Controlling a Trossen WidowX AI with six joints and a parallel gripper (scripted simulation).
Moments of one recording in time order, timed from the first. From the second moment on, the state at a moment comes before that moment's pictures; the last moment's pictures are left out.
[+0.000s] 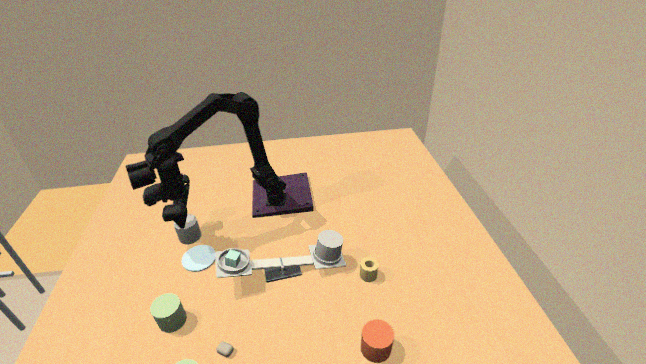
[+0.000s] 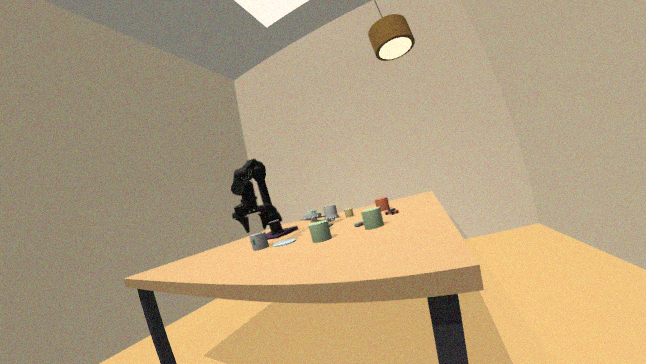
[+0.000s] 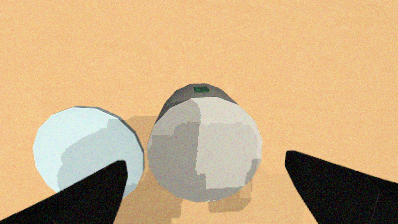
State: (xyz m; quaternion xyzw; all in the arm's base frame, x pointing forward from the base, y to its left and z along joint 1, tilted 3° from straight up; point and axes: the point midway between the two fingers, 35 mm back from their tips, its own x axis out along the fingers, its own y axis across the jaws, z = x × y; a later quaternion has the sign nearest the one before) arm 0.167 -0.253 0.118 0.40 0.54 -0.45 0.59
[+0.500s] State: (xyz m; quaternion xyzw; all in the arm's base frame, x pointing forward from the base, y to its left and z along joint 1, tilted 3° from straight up) arm 0.204 -0.239 0.131 0.35 0.55 -0.39 0.65
